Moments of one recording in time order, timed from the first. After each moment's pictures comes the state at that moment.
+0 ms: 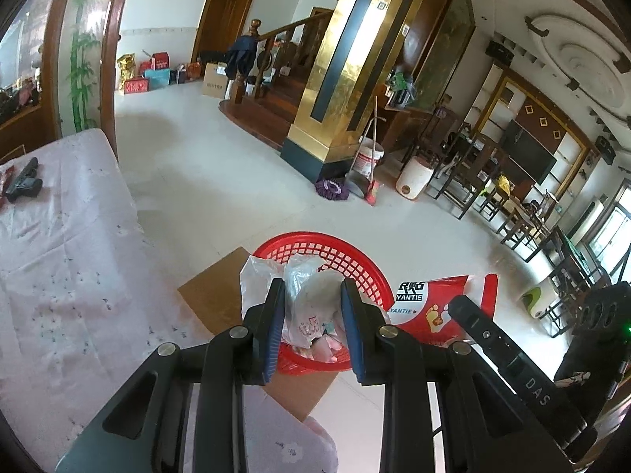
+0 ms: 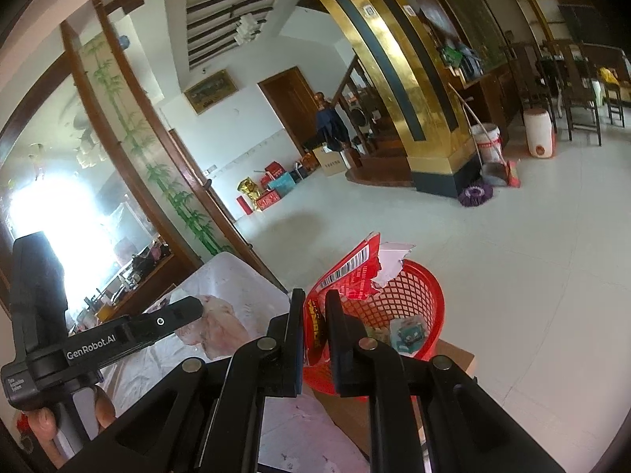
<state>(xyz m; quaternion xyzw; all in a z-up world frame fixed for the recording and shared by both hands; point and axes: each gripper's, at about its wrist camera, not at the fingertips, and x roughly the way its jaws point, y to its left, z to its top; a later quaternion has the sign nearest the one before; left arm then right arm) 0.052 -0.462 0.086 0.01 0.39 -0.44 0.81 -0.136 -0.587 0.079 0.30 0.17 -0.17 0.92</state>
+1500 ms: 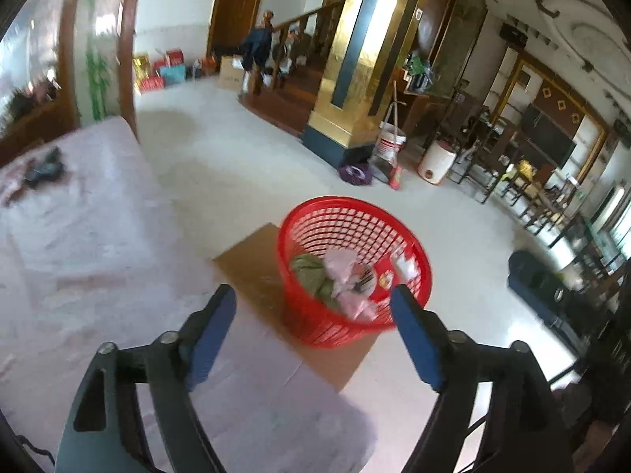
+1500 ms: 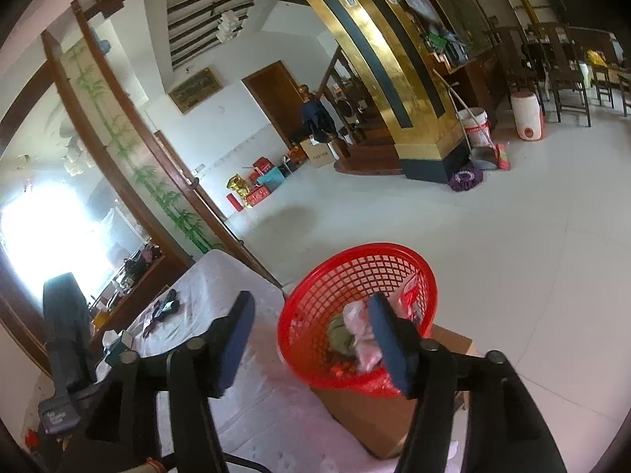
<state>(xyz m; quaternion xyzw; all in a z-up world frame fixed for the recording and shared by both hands) 0.027 -0.424 0.068 0.06 0.39 -0.40 0.83 -0.143 -0.575 0.084 0.31 0.18 -0.19 0.91</state>
